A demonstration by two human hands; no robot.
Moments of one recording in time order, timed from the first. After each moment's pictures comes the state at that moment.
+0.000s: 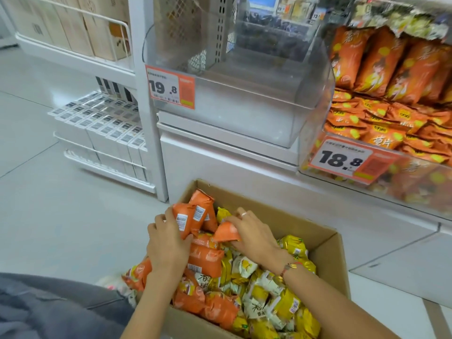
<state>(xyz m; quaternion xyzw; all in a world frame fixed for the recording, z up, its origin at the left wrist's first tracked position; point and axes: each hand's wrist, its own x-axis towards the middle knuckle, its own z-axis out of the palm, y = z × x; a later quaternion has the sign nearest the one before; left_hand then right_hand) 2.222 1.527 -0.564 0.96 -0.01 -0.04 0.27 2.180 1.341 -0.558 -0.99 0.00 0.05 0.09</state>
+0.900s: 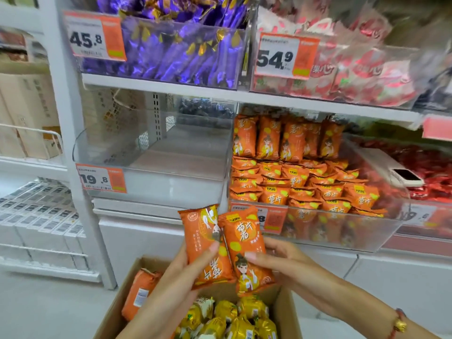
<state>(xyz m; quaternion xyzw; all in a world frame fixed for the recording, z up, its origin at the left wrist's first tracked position) 2.159 1.439 -0.381 0.55 -0.10 -0.36 0.75 2.074 1.263 -0.375 -0.70 0.17 0.03 0.69</state>
